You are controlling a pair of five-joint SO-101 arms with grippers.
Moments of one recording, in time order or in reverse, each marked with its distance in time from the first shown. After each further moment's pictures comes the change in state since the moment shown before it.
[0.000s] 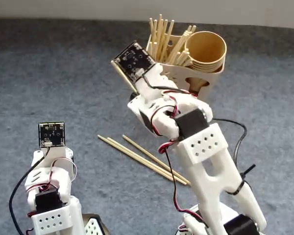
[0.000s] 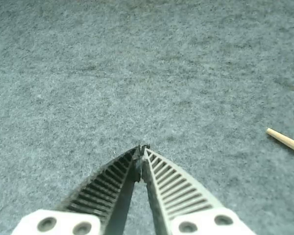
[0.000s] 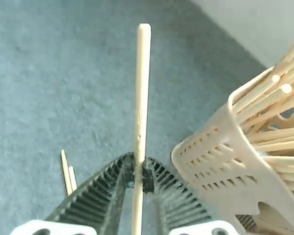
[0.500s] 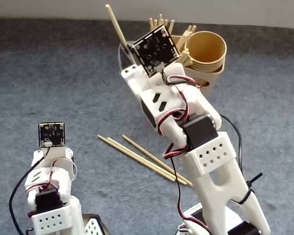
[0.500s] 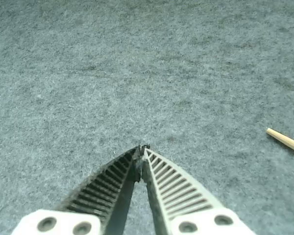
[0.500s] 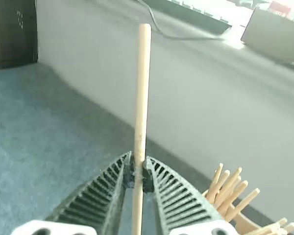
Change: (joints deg) left arm 0.0 0.0 0.0 0.0 0.0; right arm 0.0 -4.1 0.0 -27.0 -3.3
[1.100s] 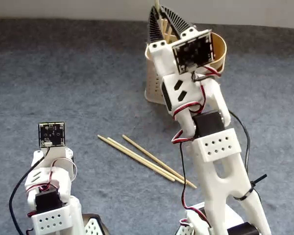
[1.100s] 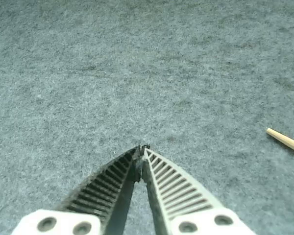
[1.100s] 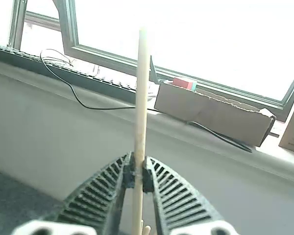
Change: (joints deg) left arm 0.0 0.0 0.0 0.0 0.0; right arm 10.5 0.0 9.5 -30.6 0.0
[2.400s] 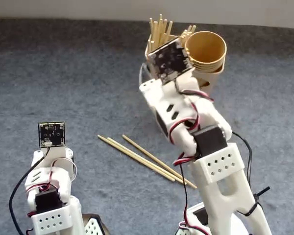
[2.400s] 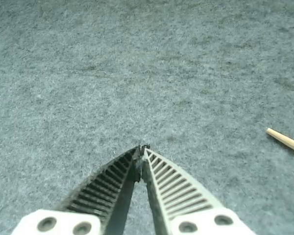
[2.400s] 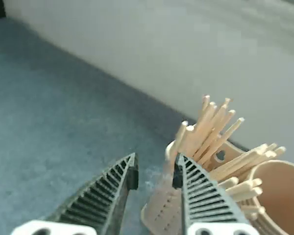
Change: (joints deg) left arm 0.0 0.0 0.0 0.0 0.0; right arm -5.2 -7.2 1.4 37.5 -0.4
